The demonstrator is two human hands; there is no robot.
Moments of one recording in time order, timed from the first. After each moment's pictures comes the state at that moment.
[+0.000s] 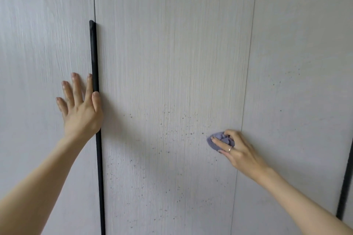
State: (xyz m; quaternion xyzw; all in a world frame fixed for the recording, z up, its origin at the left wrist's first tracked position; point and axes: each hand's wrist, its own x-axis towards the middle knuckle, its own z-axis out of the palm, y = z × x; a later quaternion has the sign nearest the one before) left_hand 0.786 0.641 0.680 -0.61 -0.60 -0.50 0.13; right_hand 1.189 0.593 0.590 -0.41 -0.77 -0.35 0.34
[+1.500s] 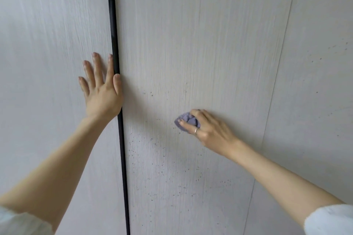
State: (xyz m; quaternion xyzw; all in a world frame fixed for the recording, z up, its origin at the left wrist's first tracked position) left_hand 0.779 0.644 0.668 -0.62 -0.59 -0.49 0.16; right_hand 1.062 0.616 0.609 -0.28 -0.81 -0.44 0.26
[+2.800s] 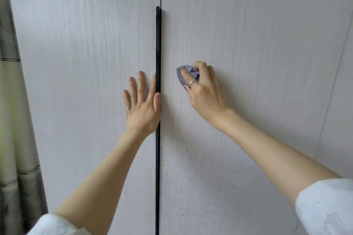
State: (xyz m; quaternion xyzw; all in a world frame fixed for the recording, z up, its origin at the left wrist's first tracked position) left_hand 0.769 0.642 0.656 -0.66 -0.59 -0.44 0.16; right_hand 0.939 0.647 0.710 -0.28 -0.72 -0.41 0.49
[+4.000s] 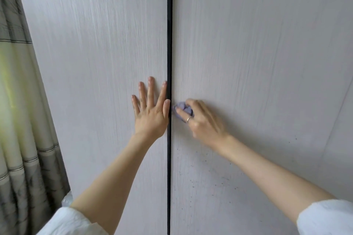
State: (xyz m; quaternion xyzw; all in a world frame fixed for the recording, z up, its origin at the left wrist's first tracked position) left_hand 0.756 0.635 0.584 -0.67 -0.62 -0.37 0.15; right_hand 0.925 0.638 0.585 -0.26 -0.79 -0.38 0.40
